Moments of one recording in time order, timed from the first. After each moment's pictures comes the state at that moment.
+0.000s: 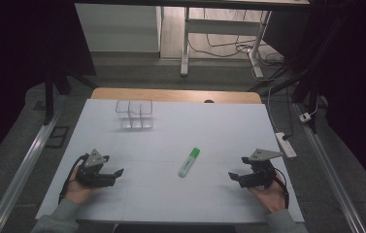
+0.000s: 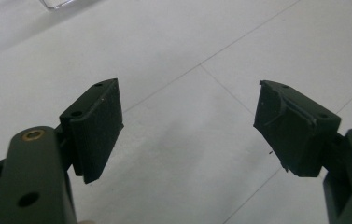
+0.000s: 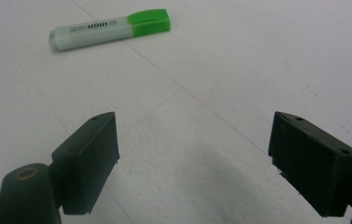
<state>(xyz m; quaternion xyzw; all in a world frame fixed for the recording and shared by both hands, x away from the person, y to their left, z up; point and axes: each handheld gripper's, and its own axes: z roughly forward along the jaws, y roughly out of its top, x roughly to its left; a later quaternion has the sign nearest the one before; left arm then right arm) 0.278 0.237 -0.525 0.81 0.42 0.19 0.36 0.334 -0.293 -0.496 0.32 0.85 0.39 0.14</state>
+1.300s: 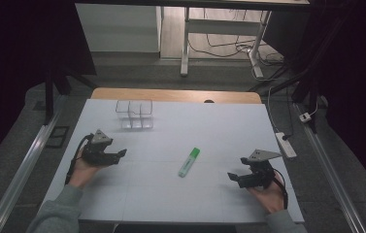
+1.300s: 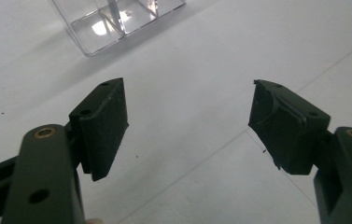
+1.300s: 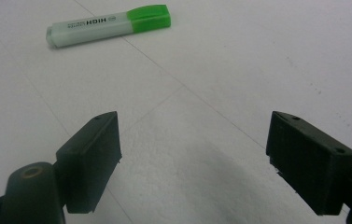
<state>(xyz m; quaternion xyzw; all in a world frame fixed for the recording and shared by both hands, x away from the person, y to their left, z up) 0.337 0.237 -0.505 0.80 0.44 0.20 0.35 0.333 -0.291 -0.499 0.32 0.86 0.39 0.14</state>
